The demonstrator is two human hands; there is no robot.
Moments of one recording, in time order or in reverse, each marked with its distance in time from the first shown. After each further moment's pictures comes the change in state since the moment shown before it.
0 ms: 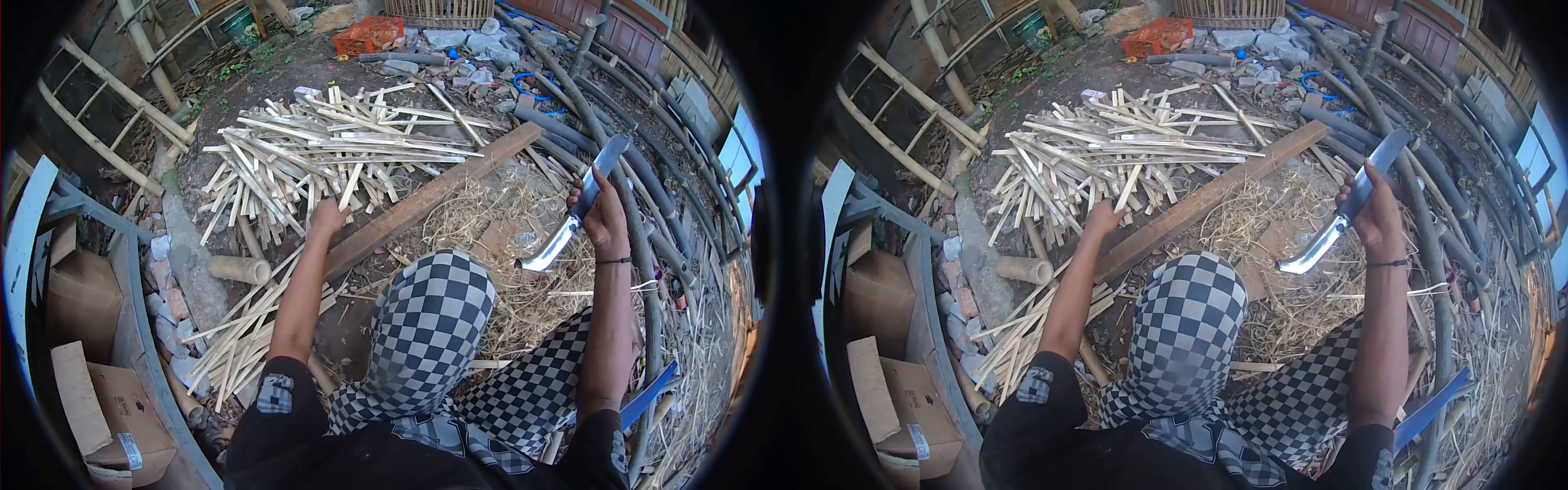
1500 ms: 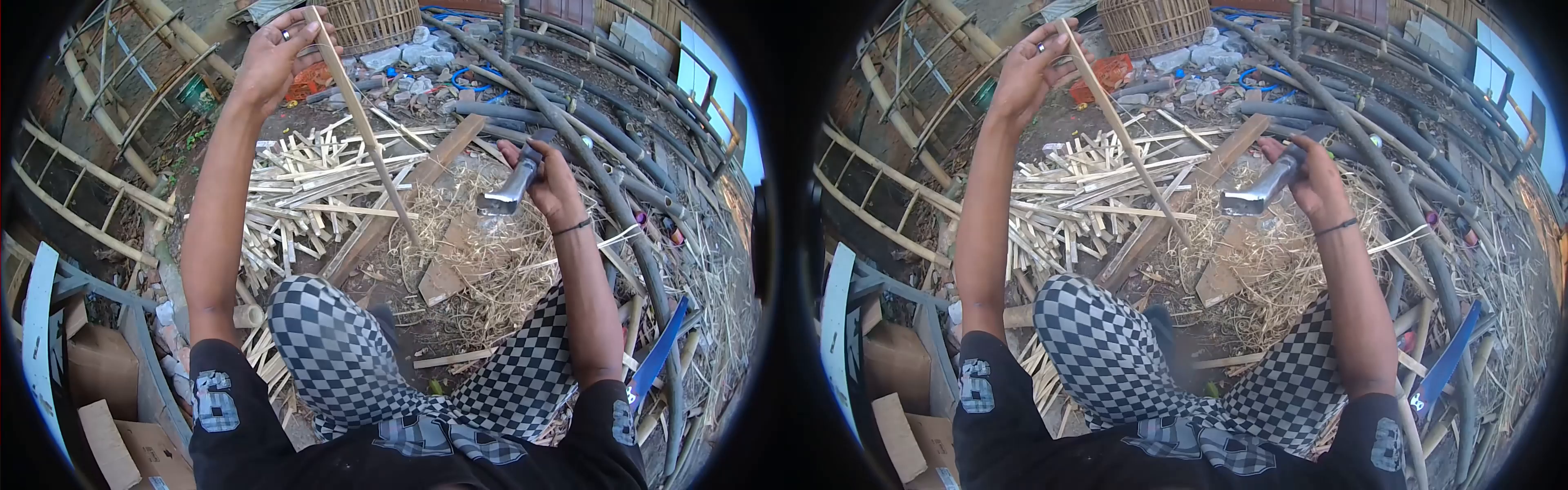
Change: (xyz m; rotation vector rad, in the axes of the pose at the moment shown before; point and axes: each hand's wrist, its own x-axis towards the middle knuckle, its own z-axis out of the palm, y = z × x) left_hand -0.101 0.301 -0.324 -1.104 -0.152 1.025; right_hand -0.027 -0.018 -0.013 0.281 -0.155 -0.073
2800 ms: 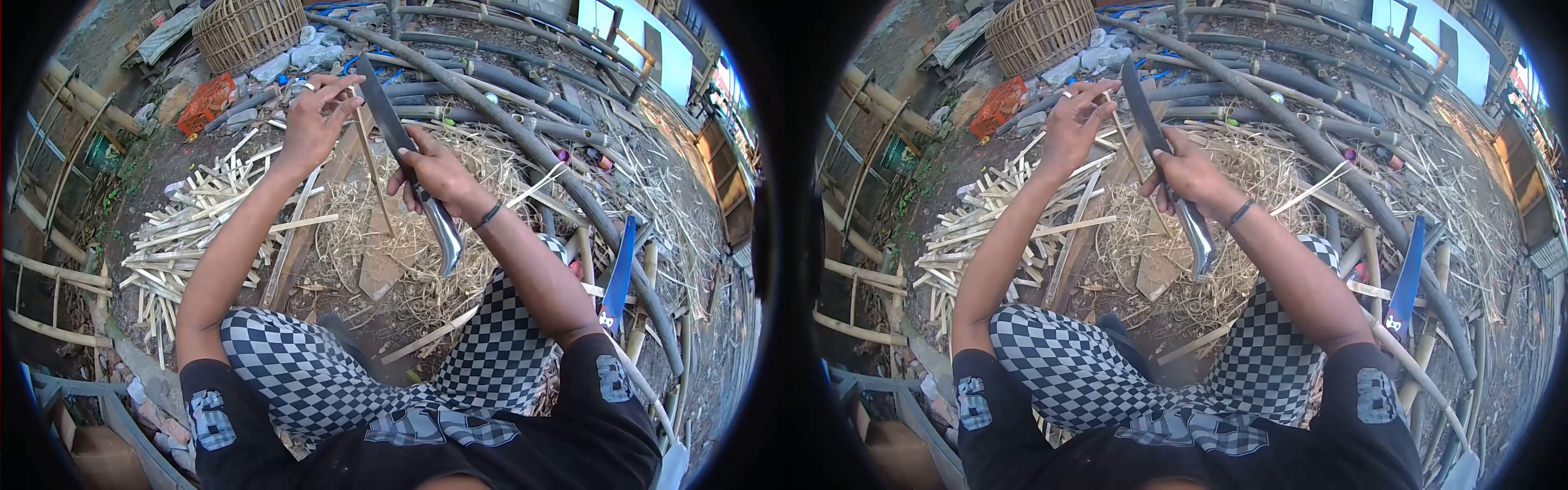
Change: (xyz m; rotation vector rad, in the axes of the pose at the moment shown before) left_hand -0.023 -0.124 0.149 0.418 -0.139 0.313; right_hand -0.061 0.036 0.049 -0.884 -0.008 0.047
